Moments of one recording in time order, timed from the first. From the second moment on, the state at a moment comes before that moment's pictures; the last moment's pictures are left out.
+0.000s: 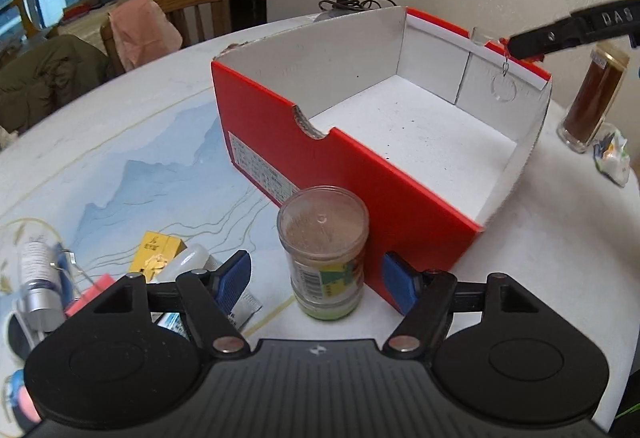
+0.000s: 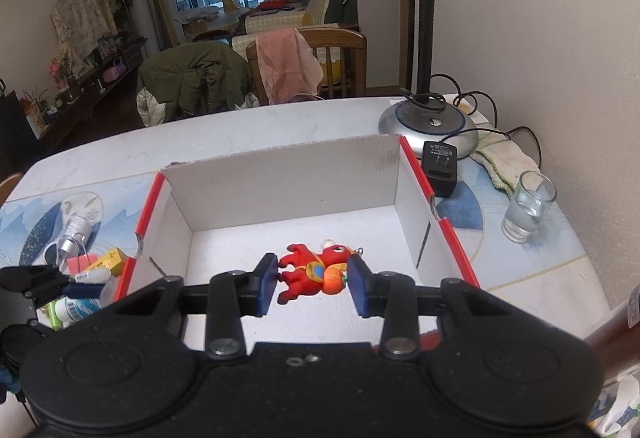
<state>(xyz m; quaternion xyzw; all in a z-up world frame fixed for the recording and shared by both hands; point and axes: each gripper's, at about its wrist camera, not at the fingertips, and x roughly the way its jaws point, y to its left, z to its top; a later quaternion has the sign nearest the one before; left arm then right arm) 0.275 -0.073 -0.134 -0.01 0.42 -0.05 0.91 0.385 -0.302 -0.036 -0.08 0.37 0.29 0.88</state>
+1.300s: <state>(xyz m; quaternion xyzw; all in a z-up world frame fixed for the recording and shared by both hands) 0.388 -0.152 -0.065 -0.01 0.45 -0.05 0.89 0.415 -0.299 -0.070 -0.12 0.38 0.29 0.87</state>
